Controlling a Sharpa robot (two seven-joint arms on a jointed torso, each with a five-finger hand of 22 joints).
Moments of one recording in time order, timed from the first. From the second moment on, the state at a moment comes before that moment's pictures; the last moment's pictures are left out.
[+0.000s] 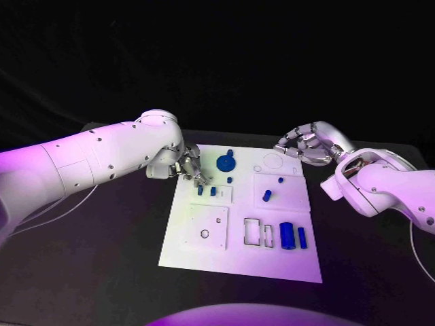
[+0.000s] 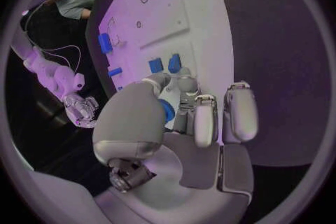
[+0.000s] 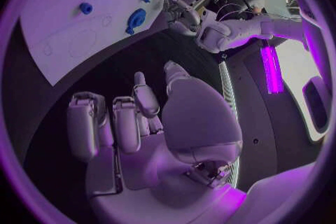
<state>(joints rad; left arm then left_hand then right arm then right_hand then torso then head) 1.34 -0.52 -0.09 1.15 -1.05 0.47 -0.55 1.15 -0.13 0.29 0.29 0.43 0.97 0.05 0.48 0.75 1.26 -0.02 0.99 0.86 1.47 -0.08 1.54 1.31 0.07 1.42 0.03 1.39 1.26 1.24 -0.92 -0.13 1.56 -0.88 -0.54 0.08 1.24 -0.09 0.05 0.29 0.29 0.87 0.14 0.37 0.33 1.30 0.06 1.25 1.21 1.46 -0.01 1.50 1.31 0.02 1.47 0.10 1.43 1.31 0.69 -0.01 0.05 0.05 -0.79</state>
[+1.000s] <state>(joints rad) 1.34 -0.52 -0.09 1.16 -1.05 0.50 -0.55 1.17 -0.14 0.35 0.29 0.43 0.97 0.05 0.49 0.75 1.27 -0.02 1.01 0.87 1.47 -0.08 1.54 1.31 0.07 1.42 0.03 1.39 1.28 1.24 -0.92 -0.13 1.56 -0.88 -0.54 0.09 1.24 -0.09 0.05 0.29 0.29 0.87 0.14 0.37 0.33 1.30 0.06 1.25 1.21 1.46 -0.01 1.50 1.31 0.02 1.47 0.10 1.43 1.31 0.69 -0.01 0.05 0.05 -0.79</state>
